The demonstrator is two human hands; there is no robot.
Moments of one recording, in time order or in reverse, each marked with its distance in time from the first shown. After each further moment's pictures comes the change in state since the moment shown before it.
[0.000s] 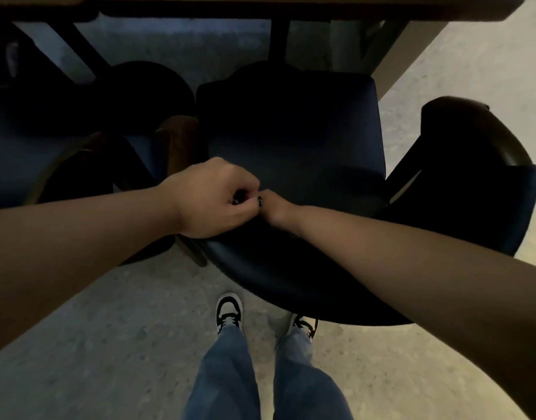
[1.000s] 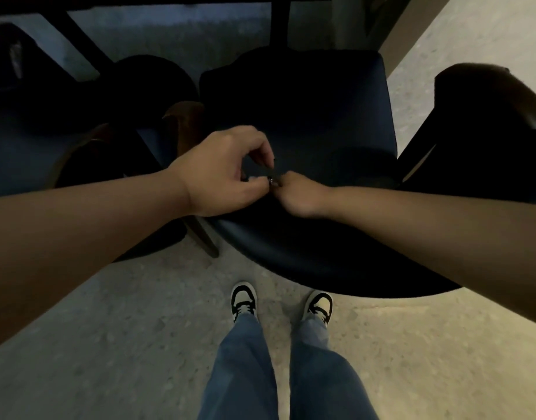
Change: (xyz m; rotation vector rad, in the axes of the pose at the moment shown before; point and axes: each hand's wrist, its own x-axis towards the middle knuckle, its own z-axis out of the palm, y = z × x) left_hand -0.005 -0.003 0.001 -0.177 0.158 0.021; right_hand -0.032 -0.006 -0.010 -0.298 0.050 -0.106
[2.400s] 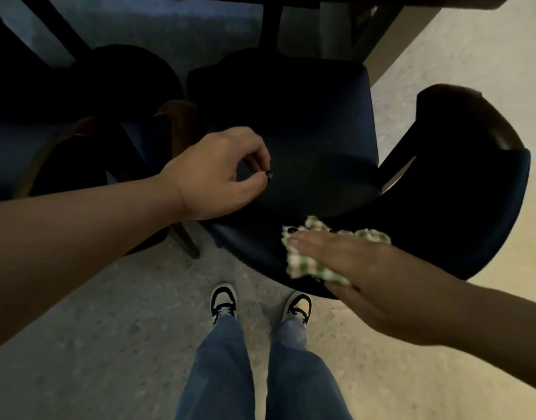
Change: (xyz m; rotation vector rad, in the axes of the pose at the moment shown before) left_hand 0.001 -0.004 0.003 -0.044 0.065 0.060; right_hand -0.168 -0.004 -0.020 -0.380 0.026 -0.349
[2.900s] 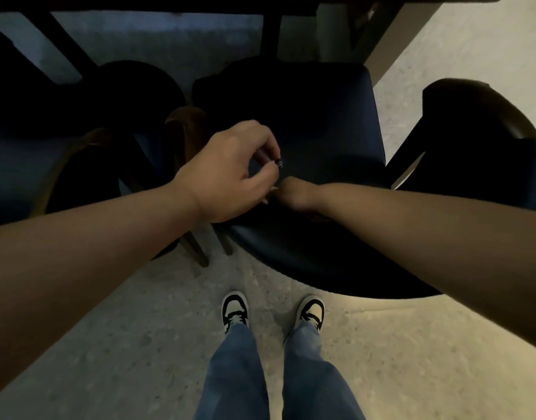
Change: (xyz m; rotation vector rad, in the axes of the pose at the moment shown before) left_hand -0.003 -0.001 0.001 -0.001 0.150 0.048; right_hand 0.178 0.051 0.039 0.351 -0.053 0.564
